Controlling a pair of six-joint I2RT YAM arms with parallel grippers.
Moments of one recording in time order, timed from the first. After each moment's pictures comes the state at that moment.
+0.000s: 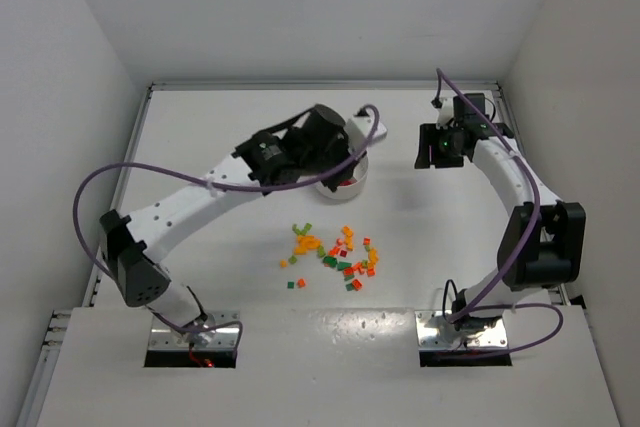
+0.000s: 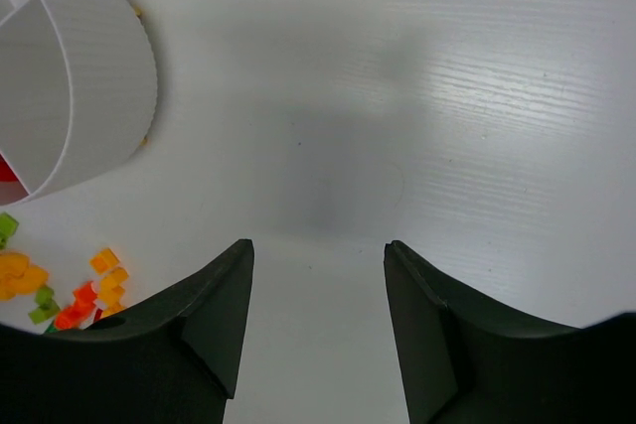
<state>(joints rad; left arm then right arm) -0.93 1.57 1.56 -0.69 0.03 0.09 0.02 1.56 1.18 -0.61 -0.20 0.01</state>
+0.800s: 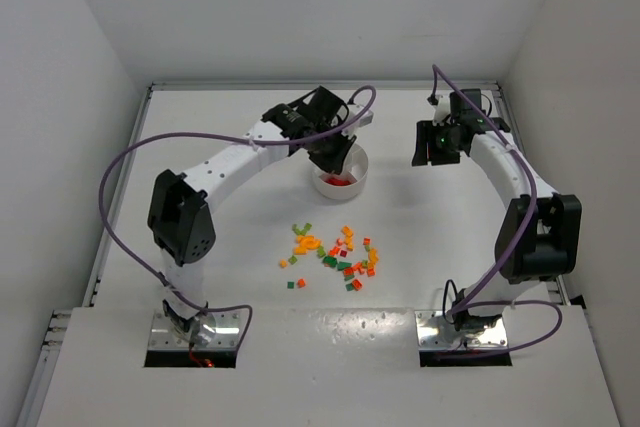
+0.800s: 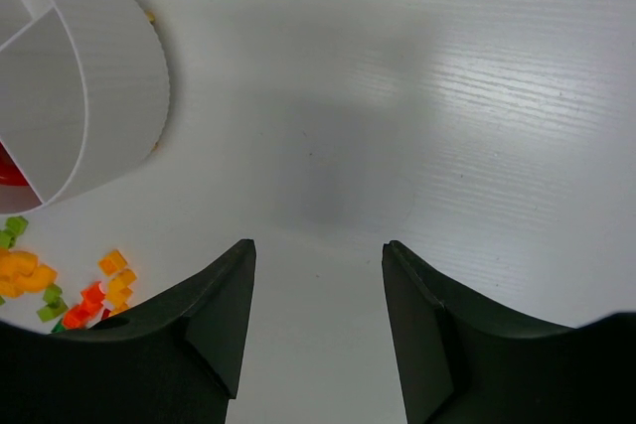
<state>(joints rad) -0.69 1.87 1.77 -0.82 0.21 0.04 0.04 1.62 1.24 -0.63 -0.22 0.00</state>
